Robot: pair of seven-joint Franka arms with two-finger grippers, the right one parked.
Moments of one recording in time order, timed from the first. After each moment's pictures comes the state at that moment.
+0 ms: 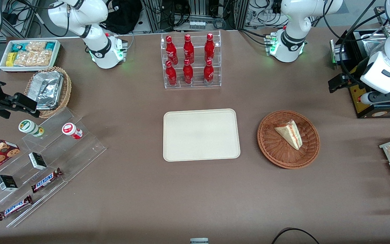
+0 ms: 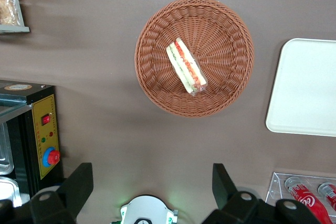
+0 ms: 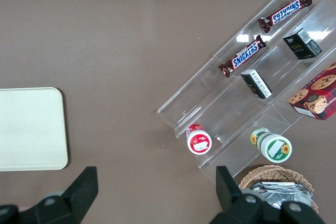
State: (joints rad) arm 0.00 -0.04 -0.10 -1.64 0.02 1.44 -0.20
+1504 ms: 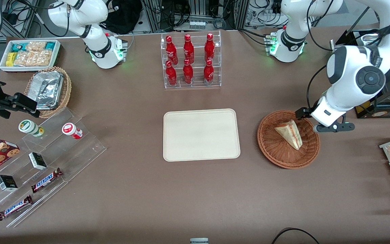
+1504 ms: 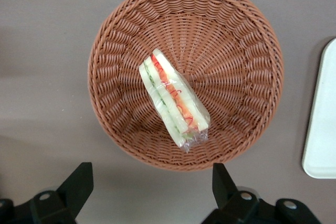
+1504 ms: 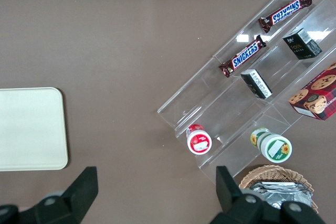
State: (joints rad) arm -0.01 0.03 -0.12 -2.14 0.02 2.06 -0.17
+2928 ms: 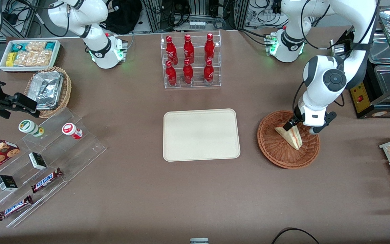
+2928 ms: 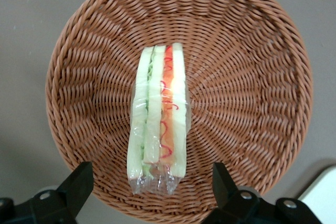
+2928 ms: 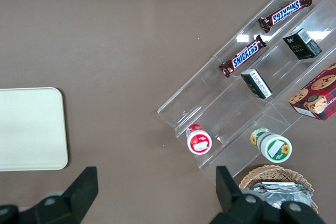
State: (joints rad) arm -0.07 0.07 -0.12 -2.38 0.02 2.46 -0.93
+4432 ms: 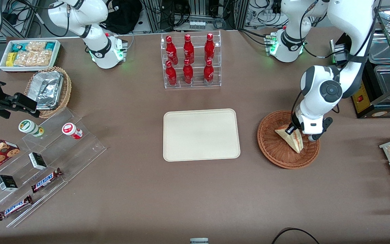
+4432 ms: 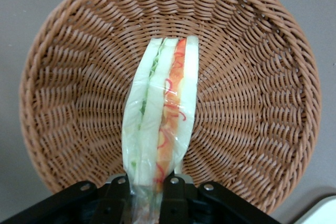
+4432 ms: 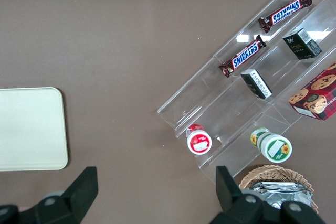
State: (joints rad) arm -0.07 0.17 -0.12 -2.27 0.02 2.41 -0.97
